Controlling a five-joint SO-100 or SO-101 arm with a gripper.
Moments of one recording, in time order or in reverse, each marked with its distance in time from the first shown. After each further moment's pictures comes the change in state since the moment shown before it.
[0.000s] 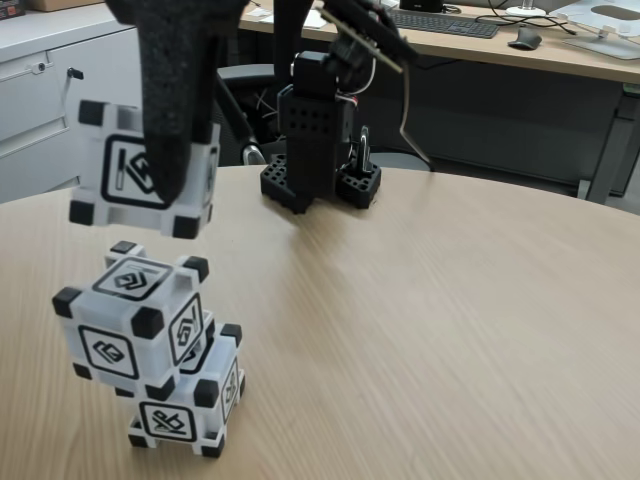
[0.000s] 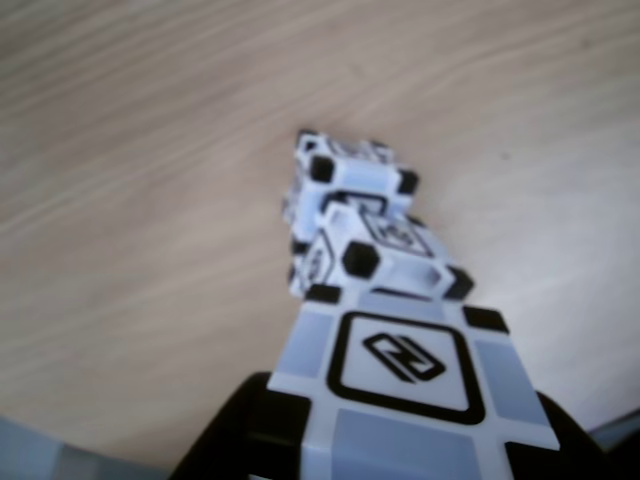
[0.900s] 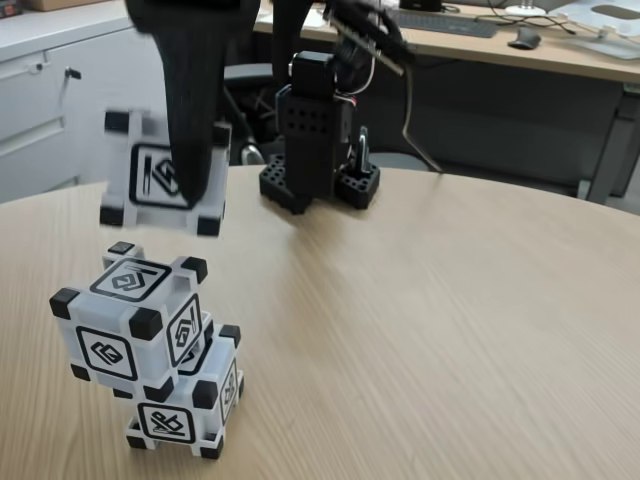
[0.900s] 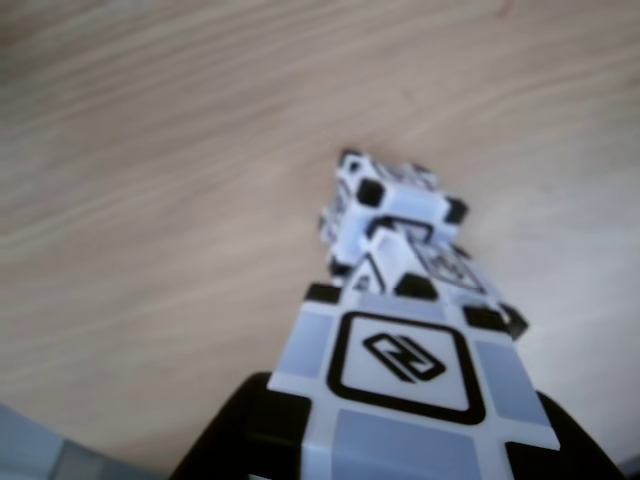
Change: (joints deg) arm 0.2 3.7 6.9 0.0 -4.0
